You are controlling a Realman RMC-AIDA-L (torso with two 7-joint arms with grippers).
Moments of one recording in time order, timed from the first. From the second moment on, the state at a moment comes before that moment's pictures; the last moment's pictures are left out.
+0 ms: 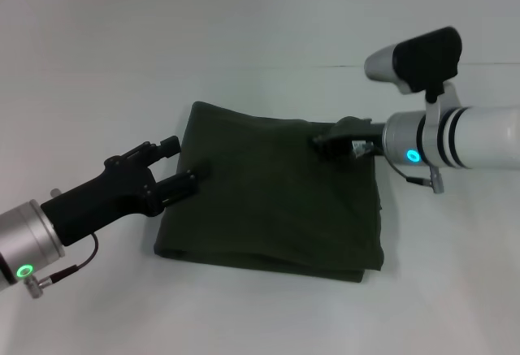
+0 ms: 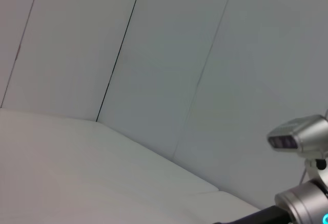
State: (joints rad) left arm -0.39 -2.16 0.72 0.54 1.63 1.43 -1.24; right arm 0.87 2.10 -1.23 -0.38 -1.88 -0.62 1.90
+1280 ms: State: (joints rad) left arm -0.39 -2.16 0.66 0.53 1.63 1.42 -1.22; right arm 0.71 2.09 -1.22 -0.49 -1.88 -0.86 1.81
